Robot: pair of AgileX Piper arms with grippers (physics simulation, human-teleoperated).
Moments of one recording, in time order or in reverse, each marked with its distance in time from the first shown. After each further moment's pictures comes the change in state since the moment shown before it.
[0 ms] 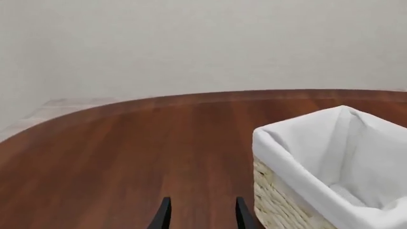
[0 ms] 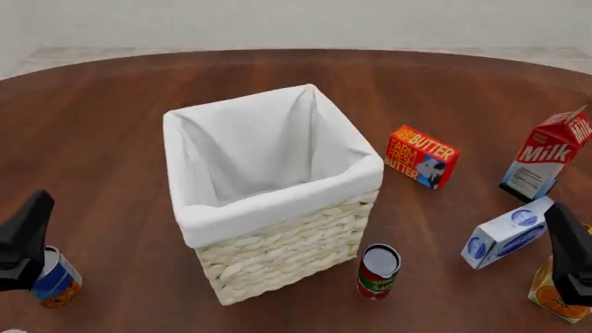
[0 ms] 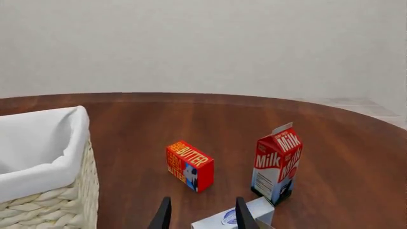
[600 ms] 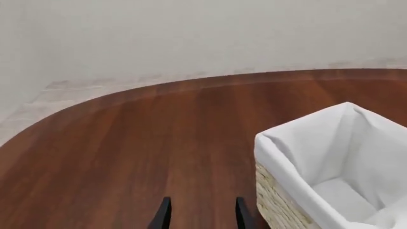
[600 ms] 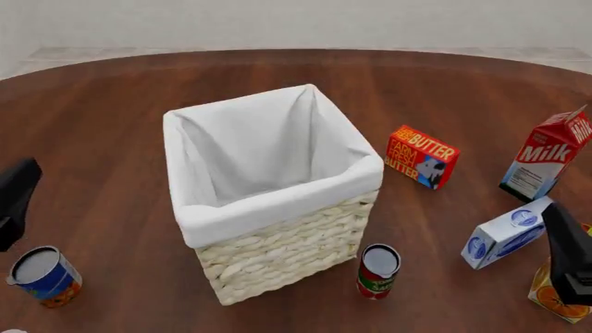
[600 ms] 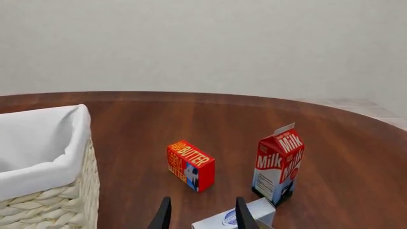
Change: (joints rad) left arm 0.003 0.140 -0.241 0.228 0.039; right arm 0.009 0.017 0.001 -0.015 -0.009
